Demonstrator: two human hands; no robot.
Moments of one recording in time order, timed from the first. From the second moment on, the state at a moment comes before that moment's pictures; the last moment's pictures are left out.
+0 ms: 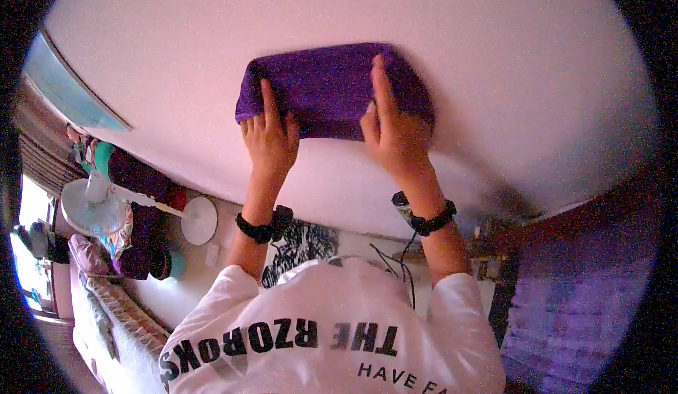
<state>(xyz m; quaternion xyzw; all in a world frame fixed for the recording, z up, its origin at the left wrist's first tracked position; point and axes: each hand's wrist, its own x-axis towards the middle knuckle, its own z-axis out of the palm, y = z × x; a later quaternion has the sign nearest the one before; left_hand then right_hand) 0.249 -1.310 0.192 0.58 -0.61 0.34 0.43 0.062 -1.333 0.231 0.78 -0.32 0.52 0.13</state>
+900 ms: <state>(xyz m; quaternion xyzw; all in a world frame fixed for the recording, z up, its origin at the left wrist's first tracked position) 0.169 -1.343 0.271 0.45 -0.66 0.32 0.50 -0.014 -1.347 0.253 0.68 -0.40 0.56 0.25</state>
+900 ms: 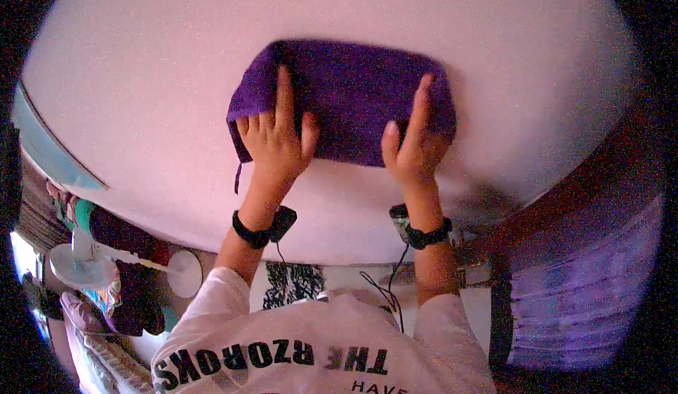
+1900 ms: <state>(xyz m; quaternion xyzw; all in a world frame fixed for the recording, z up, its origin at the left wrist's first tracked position) 0.200 -1.247 0.206 -0.10 -0.10 -0.79 0.60 -0.003 -1.299 0.200 0.33 -0.09 0.75 -0.56</state>
